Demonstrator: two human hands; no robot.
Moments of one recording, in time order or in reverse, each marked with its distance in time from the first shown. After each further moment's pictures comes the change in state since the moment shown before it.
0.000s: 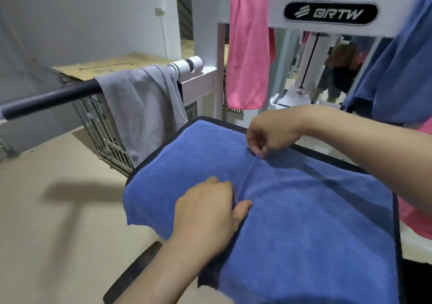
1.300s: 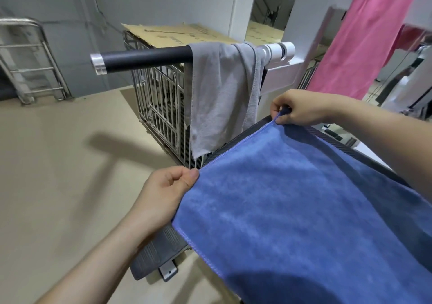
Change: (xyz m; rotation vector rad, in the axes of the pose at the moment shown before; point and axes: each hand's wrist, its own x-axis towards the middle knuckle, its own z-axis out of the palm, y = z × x) left_hand -0.019 -0.188 0.010 -1.172 0.144 -0.503; right_hand 0.141 -0.042 -0.036 0.083 0.252 -0.054
